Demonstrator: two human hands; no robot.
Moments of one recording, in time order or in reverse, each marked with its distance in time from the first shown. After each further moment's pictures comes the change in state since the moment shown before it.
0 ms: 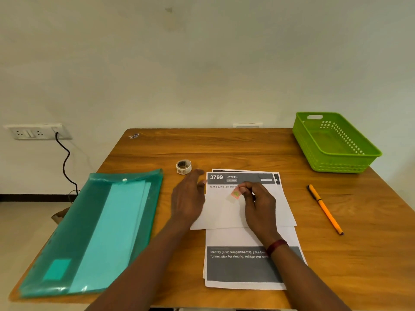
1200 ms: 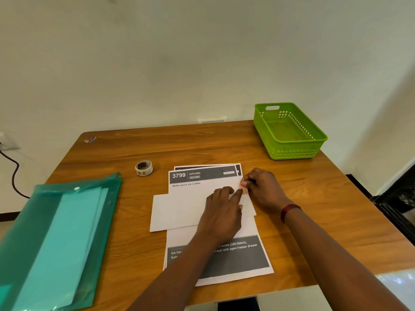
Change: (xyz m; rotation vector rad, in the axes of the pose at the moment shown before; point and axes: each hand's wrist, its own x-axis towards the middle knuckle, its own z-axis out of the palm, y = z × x) left_hand -0.060 0.095 0.103 0.164 -0.344 0.485; right_hand 0.055 0.070 -0.104 -0.399 -0.444 0.199
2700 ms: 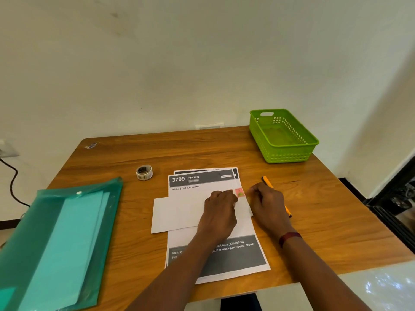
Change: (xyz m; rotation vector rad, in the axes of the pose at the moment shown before) left_hand 0.002 0.003 -0.004 -0.179 0.021 -0.070; right_hand -0.058 0.001 0.009 0.038 0.325 -0.041
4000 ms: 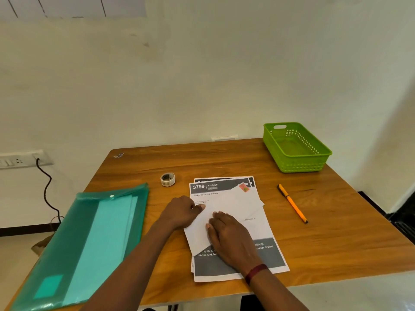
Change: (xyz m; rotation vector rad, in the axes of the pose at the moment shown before) left_hand -0.026 -0.090 -0.123 0.056 -0.295 -0.414; right_hand -0.068 -0.126 0.064 -0.186 -0.085 -0.317
